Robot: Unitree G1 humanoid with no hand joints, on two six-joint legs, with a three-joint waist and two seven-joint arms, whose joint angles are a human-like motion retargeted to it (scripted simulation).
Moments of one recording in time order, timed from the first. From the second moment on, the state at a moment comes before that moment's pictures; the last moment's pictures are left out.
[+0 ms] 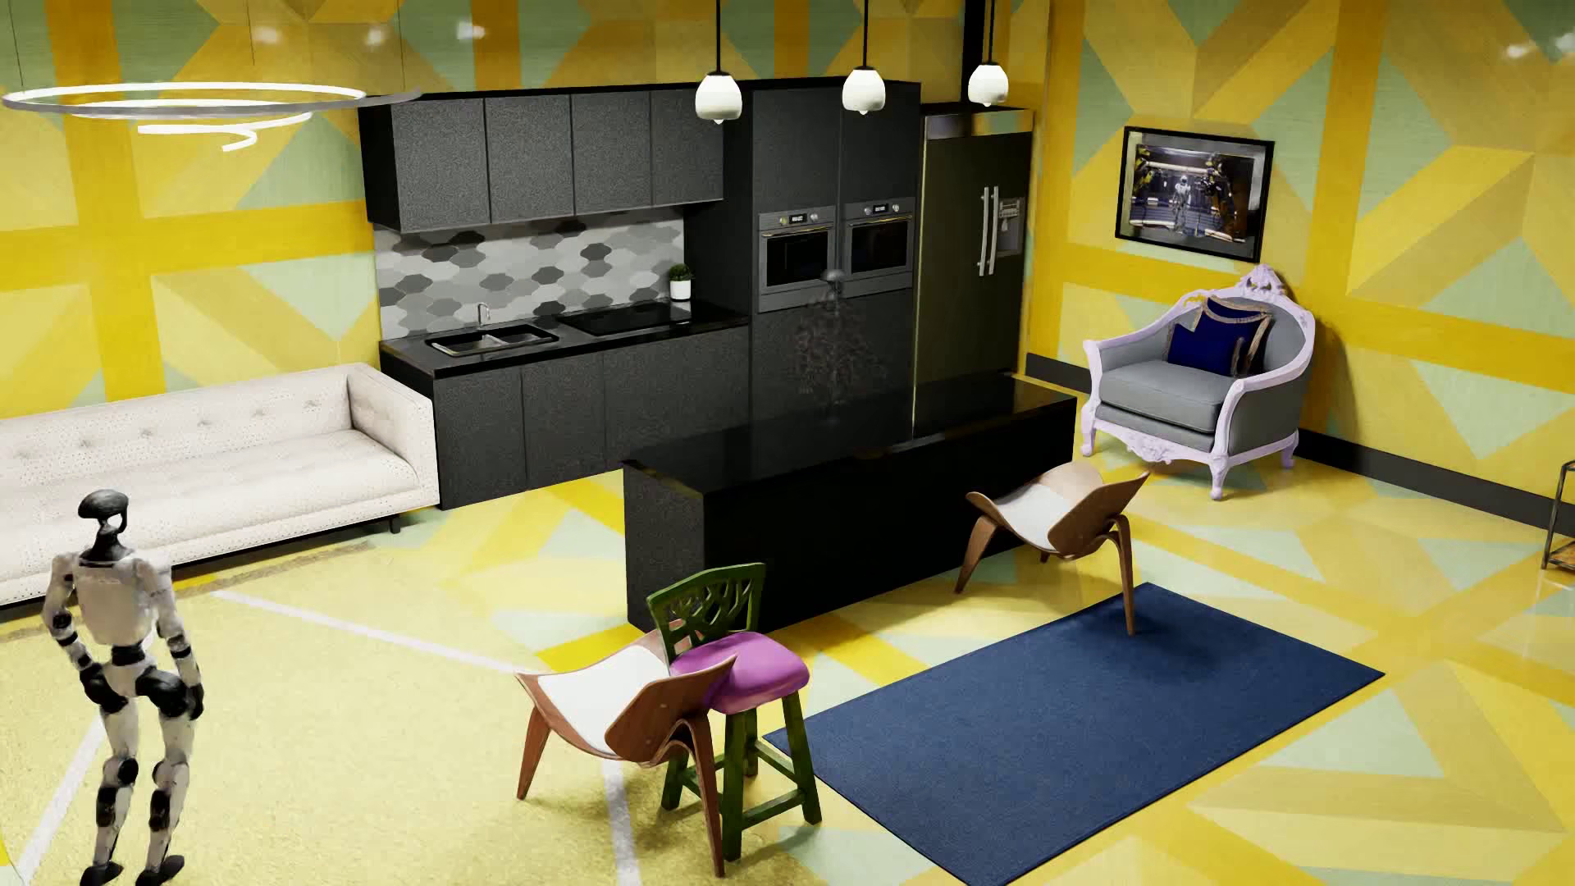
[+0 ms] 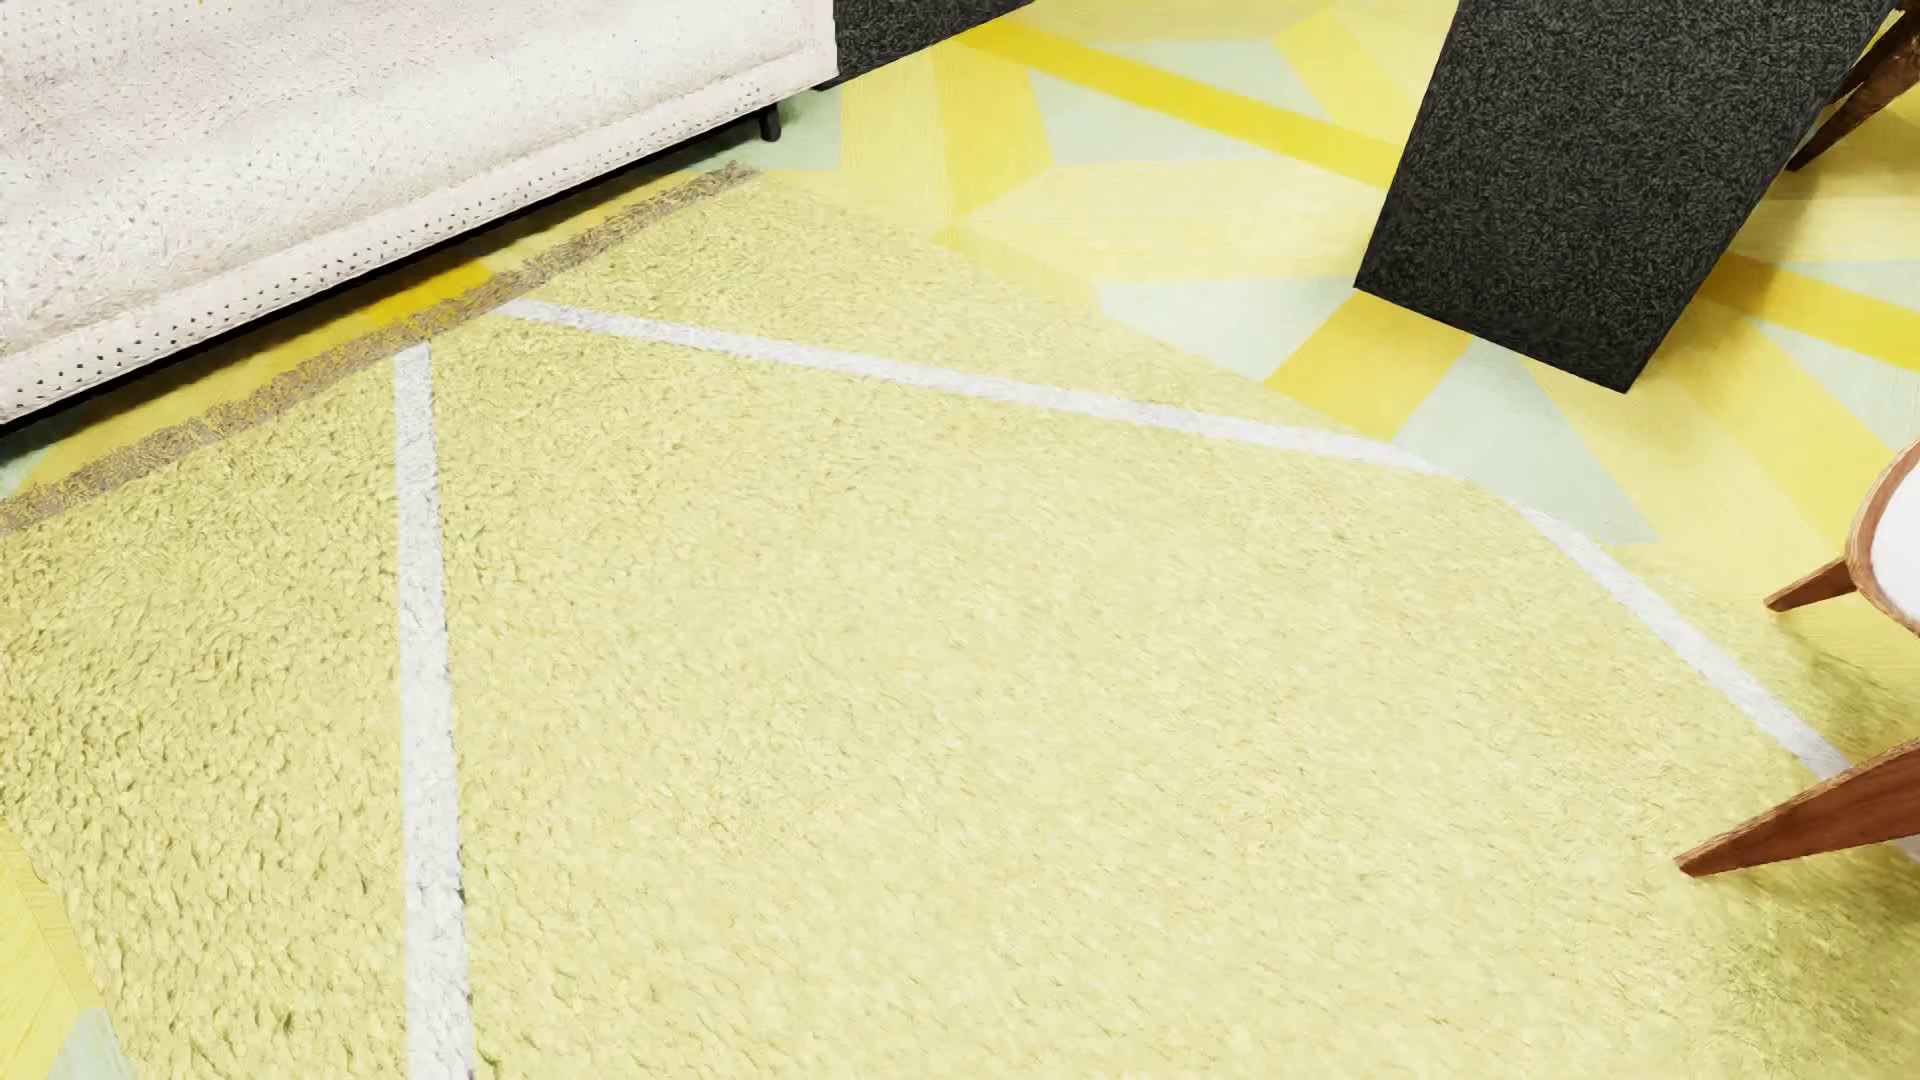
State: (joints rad) body -0.06 -0.04 0.04 0.09 0.18 0.06 0.00 0.00 -0.03 0.53 0.43 0.23 0.21 -0.15 -0.36 0.32 -0.32 0.00 0.00 -0.48 0.62 0.85 0.96 0.00 0.00 0.00 0.00 0.00 0.00
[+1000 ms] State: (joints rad) body -0.47 0.15 0.30 0.04 0.04 0.00 0.00 0.00 0.08 0.90 0.93 0.31 0.15 -0.31 0.11 0.33 -0.33 0.00 0.00 -0.48 0.72 1.01 0.91 0.00 0.00 0.00 0.00 0.00 0.00
